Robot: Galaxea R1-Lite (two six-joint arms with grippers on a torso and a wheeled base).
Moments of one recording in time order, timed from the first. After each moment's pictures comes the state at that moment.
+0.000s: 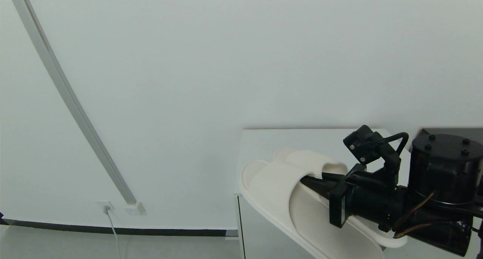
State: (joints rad) left arm 0.00 0.00 0.00 0.00 0.00 0.01; right arm 0.76 1.56 -0.59 -0.76 0.03 0.09
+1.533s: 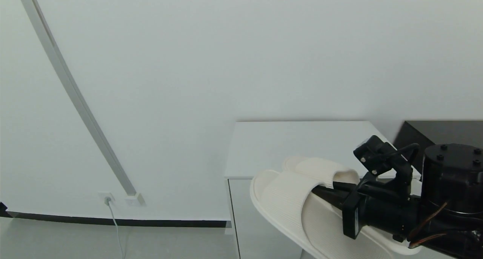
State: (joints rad) left arm 0.00 0.00 0.00 0.00 0.00 0.00; right arm 0.75 1.51 -0.52 -0.75 0.05 0.04
